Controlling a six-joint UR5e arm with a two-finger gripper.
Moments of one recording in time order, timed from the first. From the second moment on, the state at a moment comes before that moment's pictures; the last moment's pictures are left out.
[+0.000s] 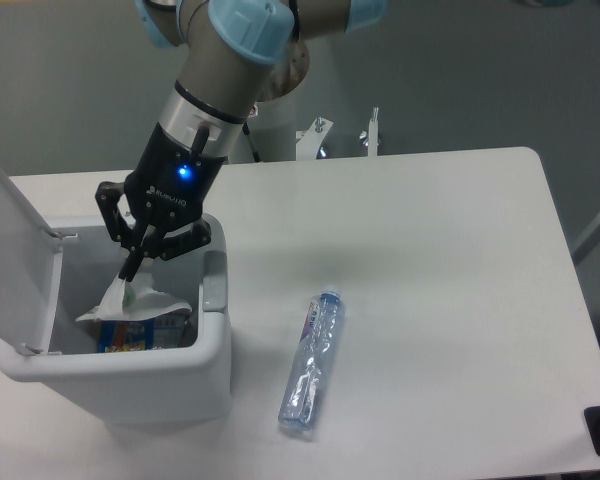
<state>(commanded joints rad) 2.28 -1.68 -1.66 -0.92 0.92 0.22</state>
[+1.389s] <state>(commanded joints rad) 2.62 -1.98 -1.47 -0.86 1.08 0.46</state>
